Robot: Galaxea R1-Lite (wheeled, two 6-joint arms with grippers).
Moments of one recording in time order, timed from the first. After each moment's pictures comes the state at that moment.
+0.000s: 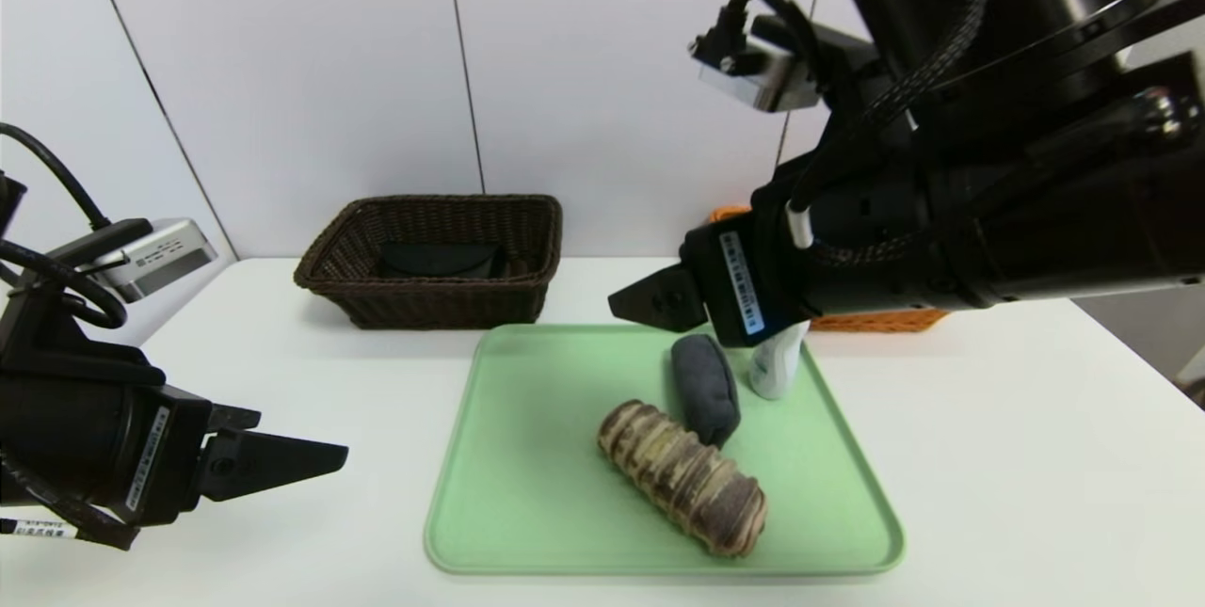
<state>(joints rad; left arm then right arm) -0.27 1.20 -0.98 0.53 -0.29 -0.06 0.90 1.68 -1.65 0.59 -0.19 0.20</state>
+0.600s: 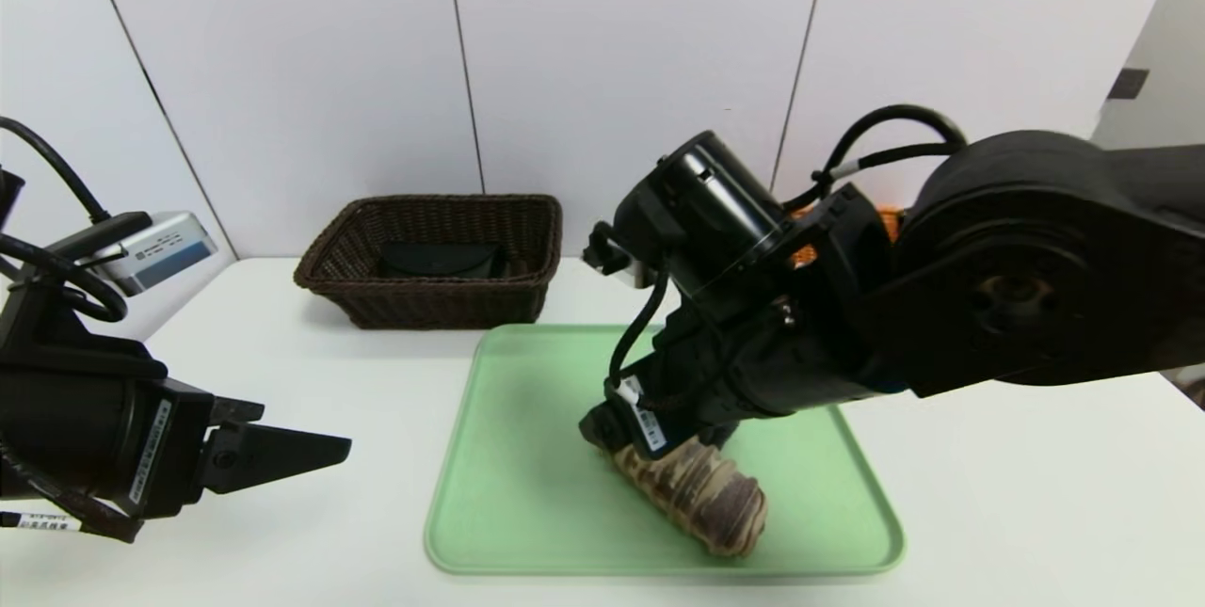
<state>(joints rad) -0.27 1.20 -0.98 0.51 -0.29 -0.06 0.90 1.89 -1.58 0.58 -0.19 0.20</state>
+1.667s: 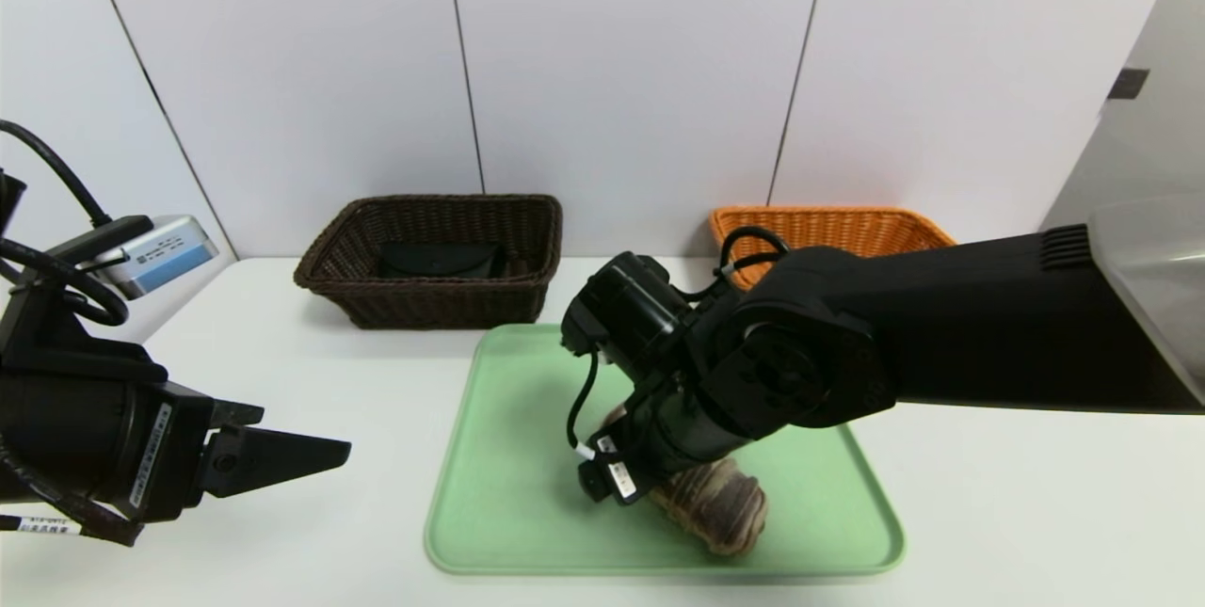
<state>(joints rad) -0.27 1.20 -0.98 0.51 -0.29 -0.06 0.88 2.08 -1.55 0.55 -0.19 0.21</state>
